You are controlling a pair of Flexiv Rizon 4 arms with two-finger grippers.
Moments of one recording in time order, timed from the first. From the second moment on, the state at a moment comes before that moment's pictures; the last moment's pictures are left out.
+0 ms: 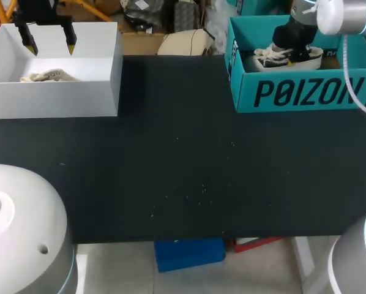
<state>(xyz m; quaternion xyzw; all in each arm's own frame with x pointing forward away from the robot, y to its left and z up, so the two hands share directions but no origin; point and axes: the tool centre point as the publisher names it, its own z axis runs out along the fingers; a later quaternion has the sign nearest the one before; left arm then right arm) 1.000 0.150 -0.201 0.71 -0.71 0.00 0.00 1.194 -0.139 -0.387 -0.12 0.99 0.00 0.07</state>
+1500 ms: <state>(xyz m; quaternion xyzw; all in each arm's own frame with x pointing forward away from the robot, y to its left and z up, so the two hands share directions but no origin) 1.000 0.151 -0.201 0.71 -0.71 0.00 0.00 0.985 -0.024 -0.125 -0.02 0.99 -0.01 0.16</state>
